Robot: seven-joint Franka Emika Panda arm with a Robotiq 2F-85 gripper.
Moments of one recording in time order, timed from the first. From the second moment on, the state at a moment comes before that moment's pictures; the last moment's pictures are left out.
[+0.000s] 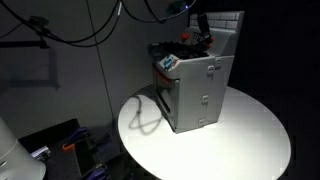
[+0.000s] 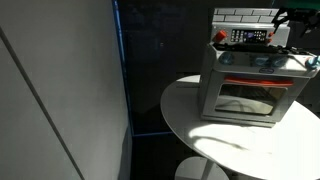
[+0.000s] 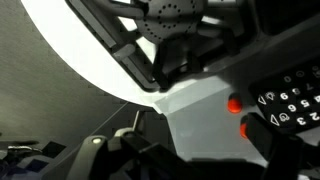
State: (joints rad) arm -0.04 0.21 -0.08 -1.73 -0.29 2.27 0.99
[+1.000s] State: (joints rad) arm -0.01 0.27 -0.11 -1.66 -0.29 2.24 1.00
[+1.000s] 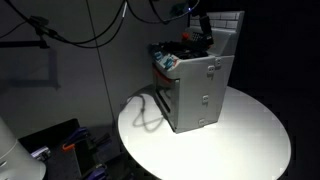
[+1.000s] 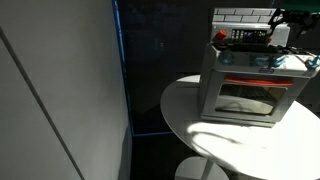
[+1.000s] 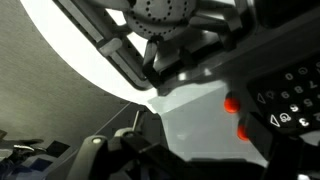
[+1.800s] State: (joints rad) arm -0.01 0.28 -0.11 -1.64 -0.29 2.22 1.00
